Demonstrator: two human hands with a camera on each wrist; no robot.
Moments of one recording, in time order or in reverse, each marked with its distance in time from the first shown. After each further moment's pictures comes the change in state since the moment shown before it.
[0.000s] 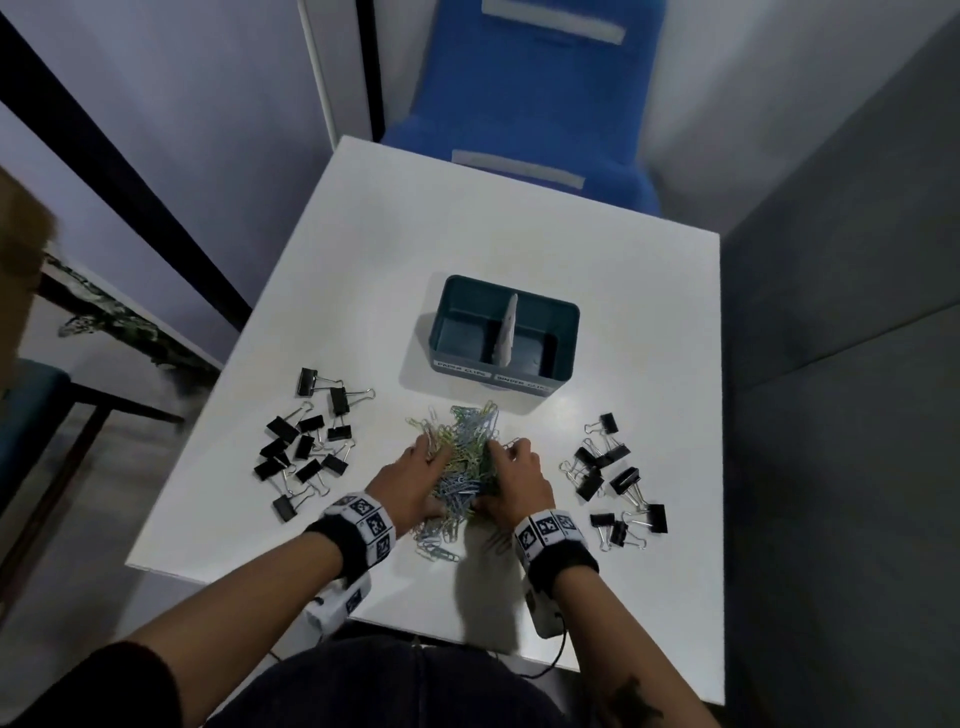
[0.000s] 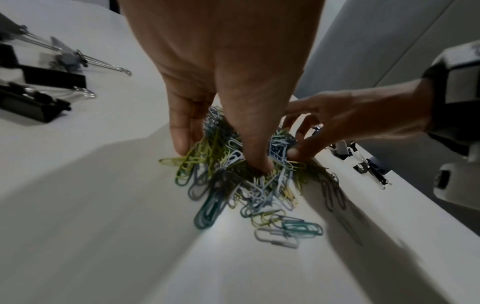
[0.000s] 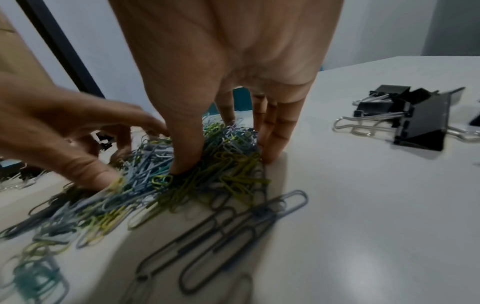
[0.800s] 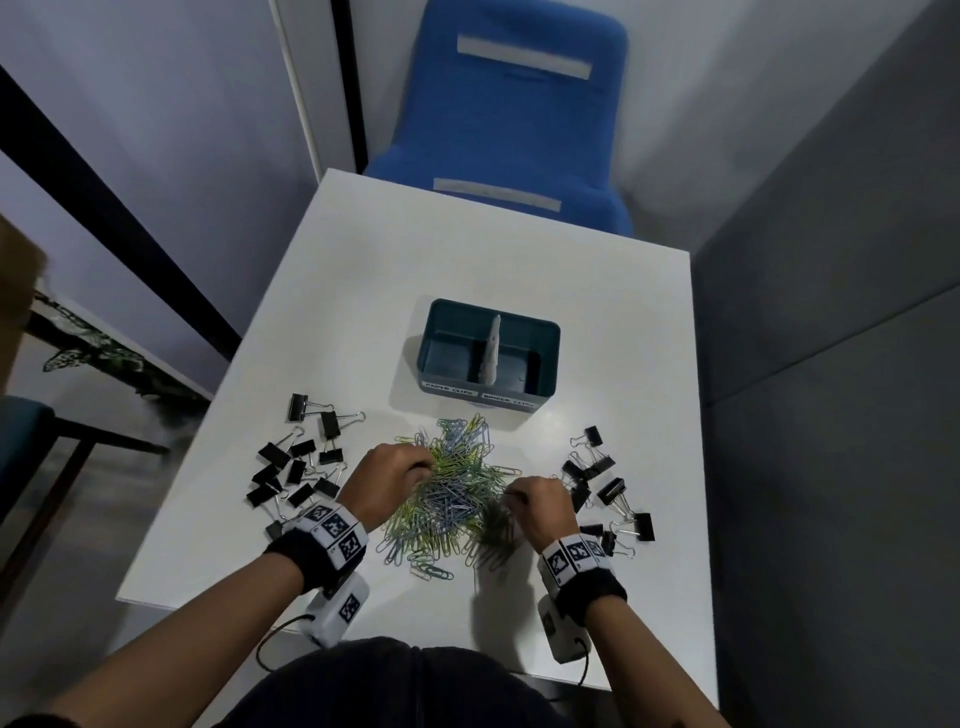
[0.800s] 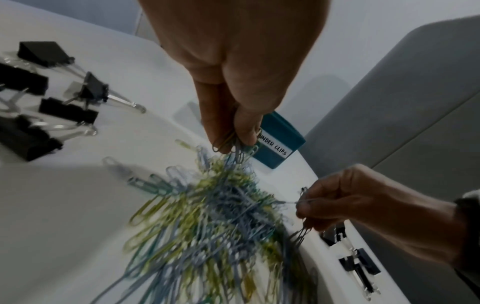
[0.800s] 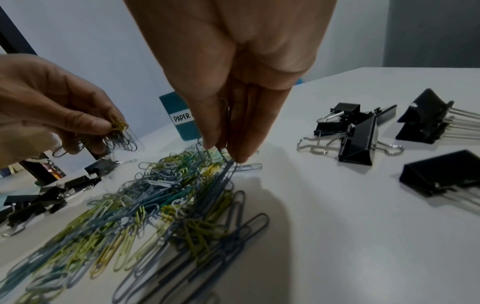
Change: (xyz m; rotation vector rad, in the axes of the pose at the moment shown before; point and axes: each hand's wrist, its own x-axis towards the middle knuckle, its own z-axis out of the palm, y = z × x) left_hand -0.009 -0.007 -0.050 -0.465 0.341 0.136; right_hand -0.017 0.032 -0.017 0.173 0.169 -0.004
